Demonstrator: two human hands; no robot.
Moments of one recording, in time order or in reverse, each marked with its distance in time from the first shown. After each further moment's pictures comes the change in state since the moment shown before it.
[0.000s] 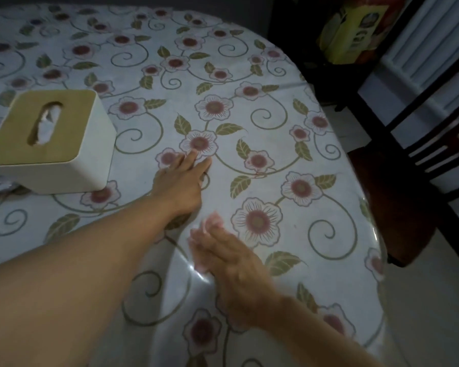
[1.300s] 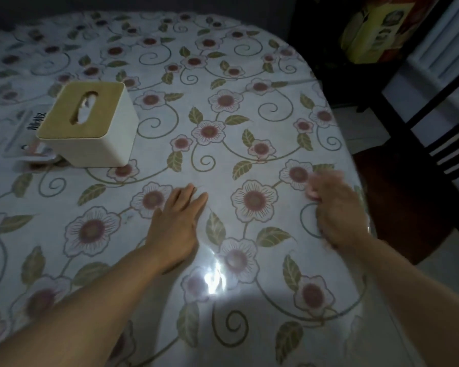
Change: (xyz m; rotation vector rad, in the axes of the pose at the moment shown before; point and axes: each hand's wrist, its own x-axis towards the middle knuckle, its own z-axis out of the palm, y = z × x) left_hand -0.122 0.022 0.042 -0.118 0.053 -0.109; right_hand -0.051 0.125 -0.095 -0.142 0.087 0.531
